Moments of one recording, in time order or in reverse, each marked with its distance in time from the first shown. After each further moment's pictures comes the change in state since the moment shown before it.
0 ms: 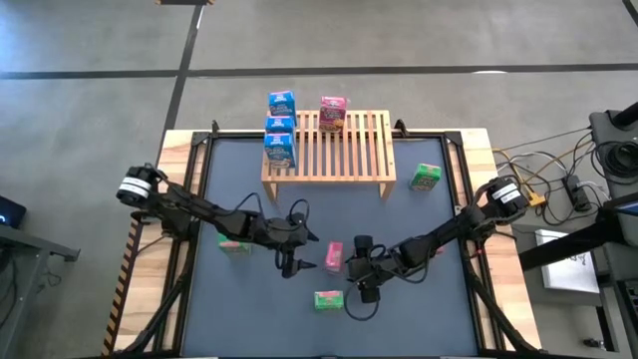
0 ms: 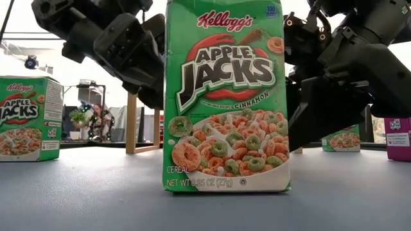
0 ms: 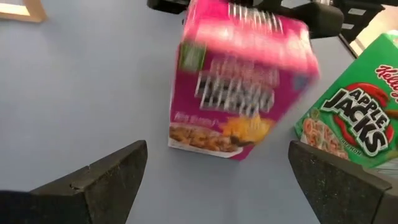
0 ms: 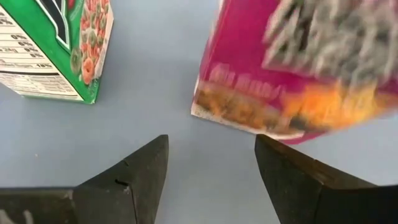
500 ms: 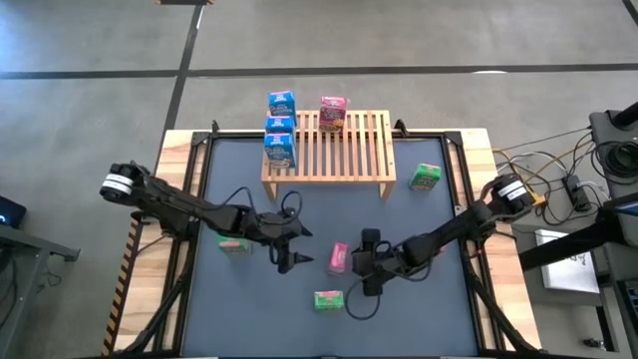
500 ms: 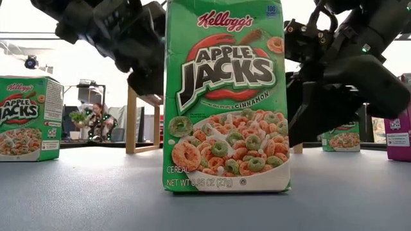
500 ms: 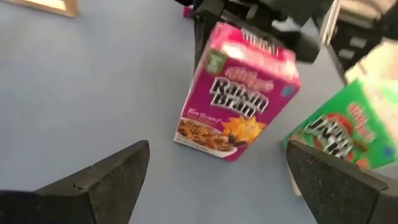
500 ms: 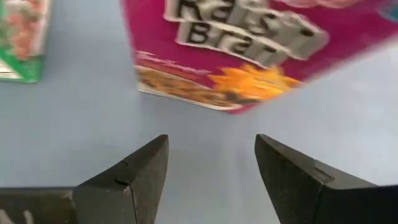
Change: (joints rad) left arm -0.002 -0.151 0.018 -0.178 -0.039 -0.145; right arm 0.007 -0.052 0.001 -0.151 0.123 0.051
